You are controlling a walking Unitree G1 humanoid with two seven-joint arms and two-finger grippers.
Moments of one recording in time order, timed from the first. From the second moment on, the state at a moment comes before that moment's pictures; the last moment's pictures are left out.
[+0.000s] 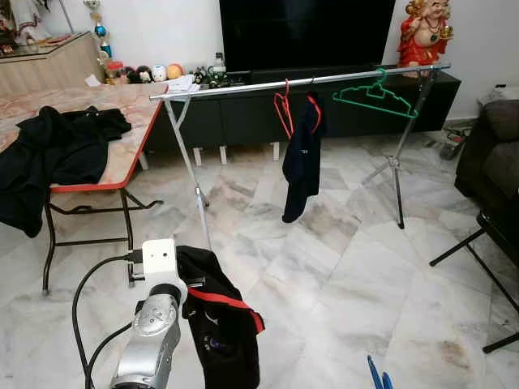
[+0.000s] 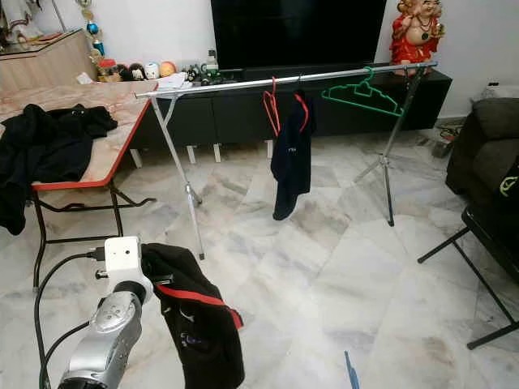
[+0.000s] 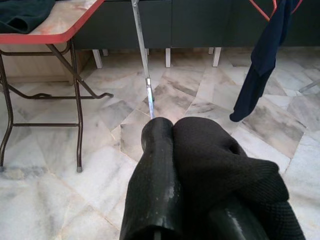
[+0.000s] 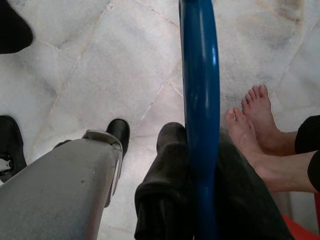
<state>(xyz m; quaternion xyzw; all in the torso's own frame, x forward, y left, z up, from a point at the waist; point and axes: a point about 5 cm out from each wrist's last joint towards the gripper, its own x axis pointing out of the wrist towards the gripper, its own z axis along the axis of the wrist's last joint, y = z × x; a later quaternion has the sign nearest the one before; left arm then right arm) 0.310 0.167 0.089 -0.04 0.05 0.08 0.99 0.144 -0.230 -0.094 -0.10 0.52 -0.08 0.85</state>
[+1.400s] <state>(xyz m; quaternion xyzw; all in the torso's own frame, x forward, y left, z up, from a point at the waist) 0.274 0.150 0.087 0.03 0.03 -0.11 0.99 0.166 -0.202 -0.090 -0.15 0.48 -0.05 0.86</state>
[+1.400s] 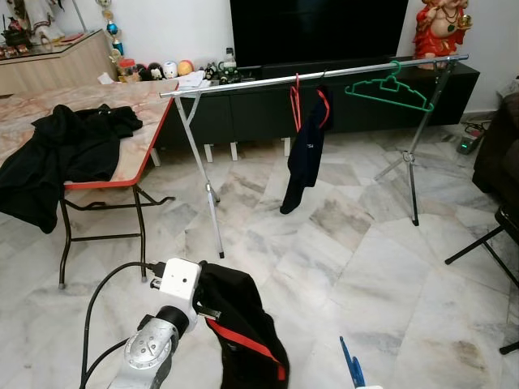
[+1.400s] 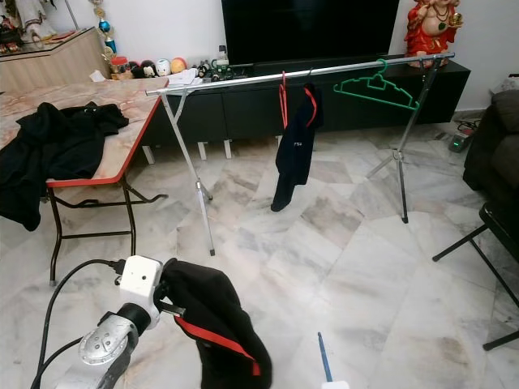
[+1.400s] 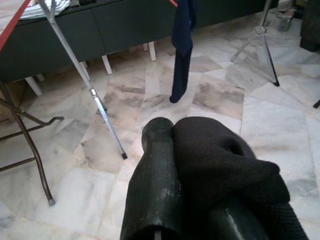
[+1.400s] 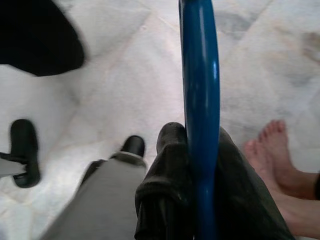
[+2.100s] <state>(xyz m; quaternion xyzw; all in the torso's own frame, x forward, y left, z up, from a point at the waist) 0.272 0.146 0.084 0.03 0.03 -0.12 0.99 0.136 -0.260 -0.085 -0.13 0.47 -0.11 0.87</state>
